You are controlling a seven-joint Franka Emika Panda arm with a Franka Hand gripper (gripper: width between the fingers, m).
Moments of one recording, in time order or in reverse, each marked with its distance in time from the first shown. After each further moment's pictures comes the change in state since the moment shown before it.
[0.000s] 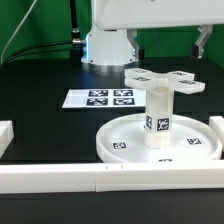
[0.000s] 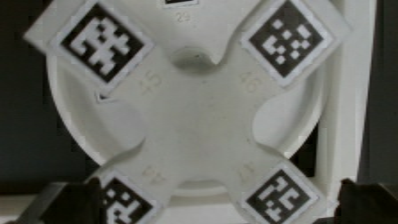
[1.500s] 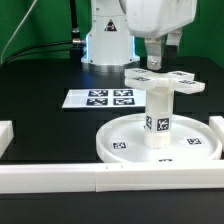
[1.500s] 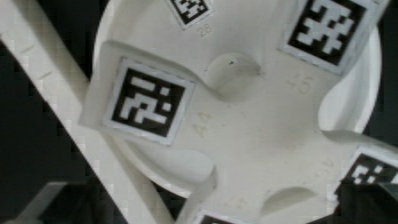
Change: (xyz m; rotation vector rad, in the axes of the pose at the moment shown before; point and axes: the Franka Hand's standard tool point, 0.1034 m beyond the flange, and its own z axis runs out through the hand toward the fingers) arm 0.002 0.005 0.006 -0.082 -0.028 -1.181
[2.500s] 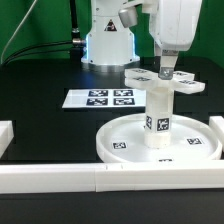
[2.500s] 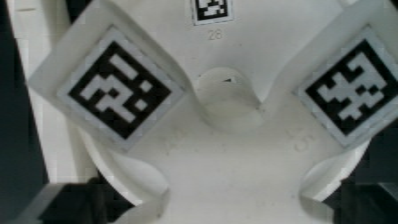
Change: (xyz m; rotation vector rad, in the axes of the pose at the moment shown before) arm -0.004 -0.012 0.019 -0.026 -0.012 -0.289
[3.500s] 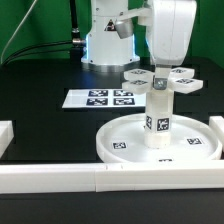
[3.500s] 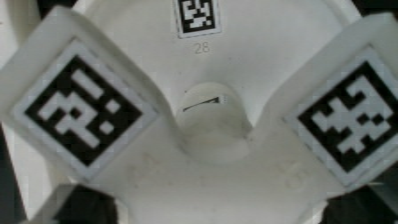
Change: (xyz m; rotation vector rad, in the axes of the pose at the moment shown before) arm -0.005 -0.004 0.013 0.022 -0.009 0.006
